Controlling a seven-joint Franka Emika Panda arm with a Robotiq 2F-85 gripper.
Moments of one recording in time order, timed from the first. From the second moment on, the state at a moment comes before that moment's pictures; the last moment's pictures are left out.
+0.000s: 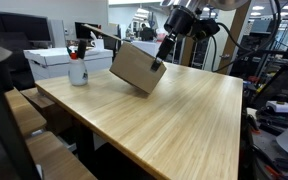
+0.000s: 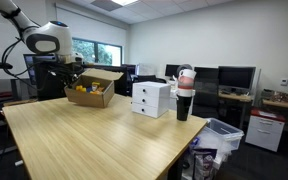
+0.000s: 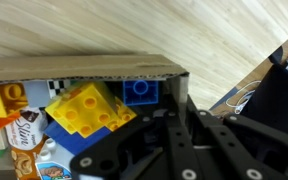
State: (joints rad) arm 0.23 -0.15 0.12 -2.45 0.61 2.61 -0.60
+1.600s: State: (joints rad) arm 0.31 -0.06 0.14 -2.53 0.80 3.09 -0.60
